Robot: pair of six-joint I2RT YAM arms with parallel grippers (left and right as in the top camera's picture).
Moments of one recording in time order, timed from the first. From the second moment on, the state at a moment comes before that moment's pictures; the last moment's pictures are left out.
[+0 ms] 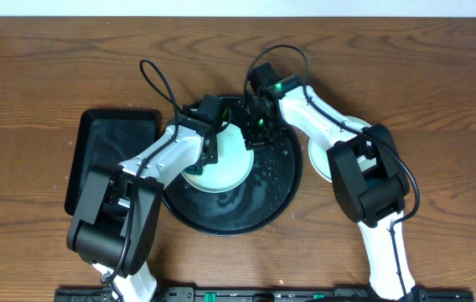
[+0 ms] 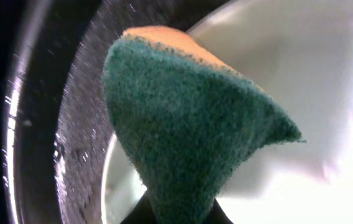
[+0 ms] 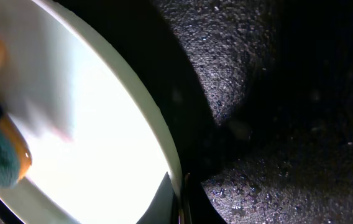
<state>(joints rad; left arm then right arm) -0.38 1.86 1.10 -0.68 -0.27 -0.44 0.52 2.30 1.74 -0.91 -0.41 0.26</state>
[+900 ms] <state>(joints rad) -0.37 1.86 1.09 -0.44 -0.22 -0.31 0.52 2.30 1.74 -0.91 -0.41 0.26</state>
